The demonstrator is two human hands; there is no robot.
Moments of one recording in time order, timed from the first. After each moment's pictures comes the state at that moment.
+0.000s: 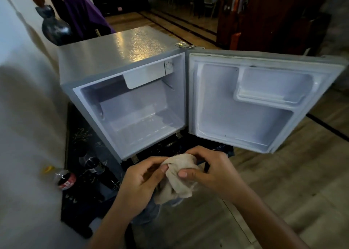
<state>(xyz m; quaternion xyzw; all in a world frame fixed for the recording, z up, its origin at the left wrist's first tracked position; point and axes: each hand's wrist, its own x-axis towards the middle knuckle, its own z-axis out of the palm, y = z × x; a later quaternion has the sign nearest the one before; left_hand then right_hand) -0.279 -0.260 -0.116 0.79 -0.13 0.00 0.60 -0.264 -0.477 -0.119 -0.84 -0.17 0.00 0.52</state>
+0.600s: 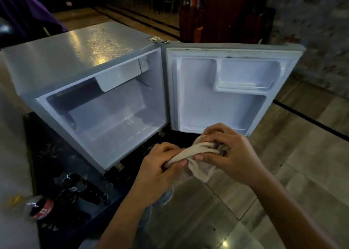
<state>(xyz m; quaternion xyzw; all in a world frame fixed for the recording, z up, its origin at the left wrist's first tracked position) -0.234 -0.273 -0.136 0.80 -0.28 -0.04 0.52 -0.276 -0.498 -0.101 -0.88 -0.09 -0.14 0.44</state>
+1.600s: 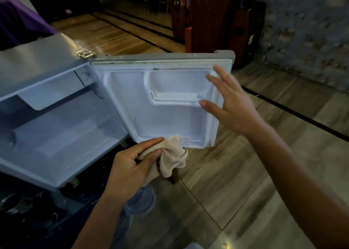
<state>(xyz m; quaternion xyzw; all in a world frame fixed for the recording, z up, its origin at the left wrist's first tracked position) -0.234 -0.482 -0.111 0.82 -0.18 0.00 0.55 -0.200 -0.778 -0.082 -0.95 -0.04 -0.21 0.22</state>
